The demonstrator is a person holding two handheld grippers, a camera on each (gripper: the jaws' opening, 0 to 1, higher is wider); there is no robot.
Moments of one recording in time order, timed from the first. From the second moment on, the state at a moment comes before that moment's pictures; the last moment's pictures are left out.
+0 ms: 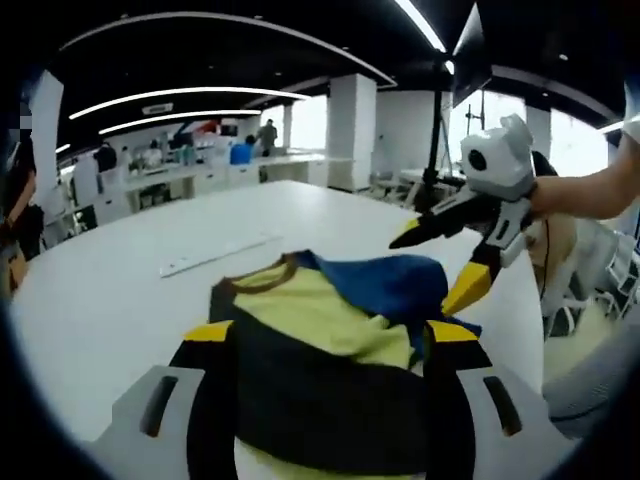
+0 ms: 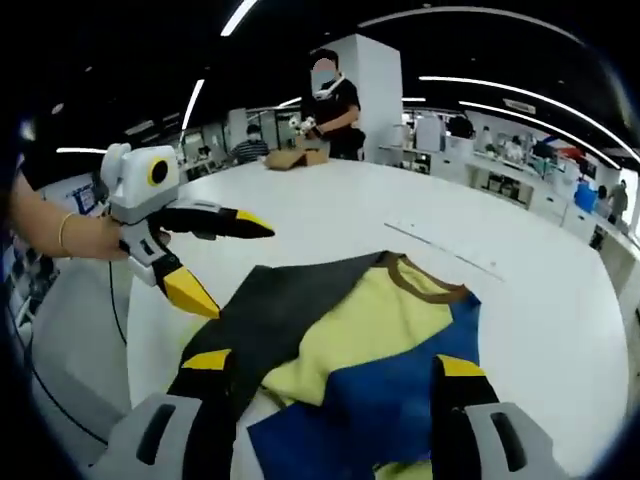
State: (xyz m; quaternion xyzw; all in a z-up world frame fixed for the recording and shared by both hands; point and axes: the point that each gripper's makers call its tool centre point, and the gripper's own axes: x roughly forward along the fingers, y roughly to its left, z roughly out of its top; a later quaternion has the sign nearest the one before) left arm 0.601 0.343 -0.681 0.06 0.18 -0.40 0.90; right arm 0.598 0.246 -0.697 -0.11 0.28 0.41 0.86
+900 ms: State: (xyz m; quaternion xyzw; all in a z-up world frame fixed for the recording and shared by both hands) left arm 0.494 0.315 -0.732 0.08 0.23 -0.46 0.86; right arm 0.511 0.226 -0.751 -0.16 0.35 0.45 0.81
